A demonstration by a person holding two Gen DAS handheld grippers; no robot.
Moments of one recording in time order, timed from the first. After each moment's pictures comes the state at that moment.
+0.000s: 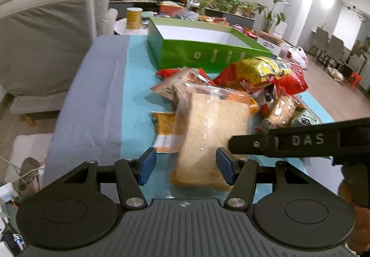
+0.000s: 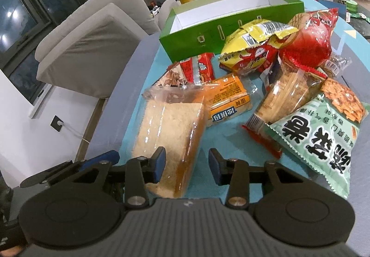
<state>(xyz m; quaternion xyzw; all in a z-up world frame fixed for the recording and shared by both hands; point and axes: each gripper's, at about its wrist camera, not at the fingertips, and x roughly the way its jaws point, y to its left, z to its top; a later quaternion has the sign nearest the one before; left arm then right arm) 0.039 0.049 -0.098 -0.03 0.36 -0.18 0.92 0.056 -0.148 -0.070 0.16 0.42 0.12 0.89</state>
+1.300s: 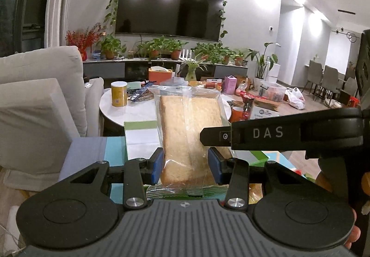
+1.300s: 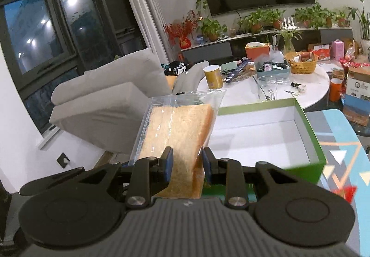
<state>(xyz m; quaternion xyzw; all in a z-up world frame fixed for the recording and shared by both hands) 0.164 -0.020 0.001 -0.02 0.22 -0.17 0.96 0.181 -0.188 0.021 0.11 0.27 0.17 0.94</state>
